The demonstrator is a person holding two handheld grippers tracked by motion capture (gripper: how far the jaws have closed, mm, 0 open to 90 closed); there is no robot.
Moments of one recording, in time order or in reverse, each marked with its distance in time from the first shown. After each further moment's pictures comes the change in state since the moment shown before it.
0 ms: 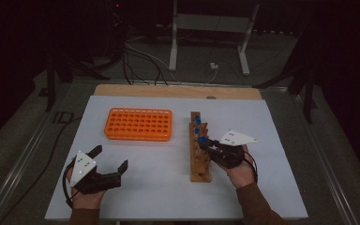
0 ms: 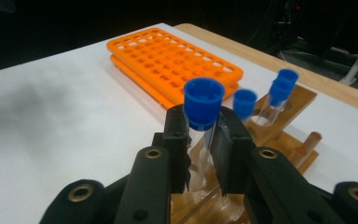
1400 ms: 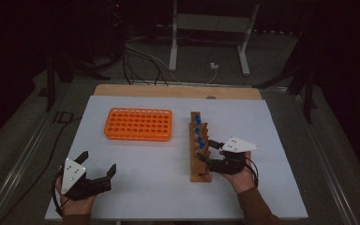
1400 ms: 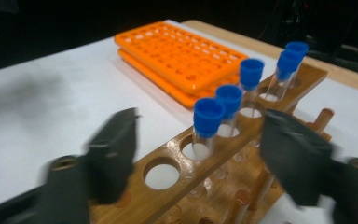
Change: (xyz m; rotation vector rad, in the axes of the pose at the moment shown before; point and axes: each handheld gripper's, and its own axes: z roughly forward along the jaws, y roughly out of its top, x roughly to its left) left arm 0.019 -0.025 -0.020 0.023 0.123 -0.003; right arm 0.001 -0.027 0.001 0.007 0.019 0.023
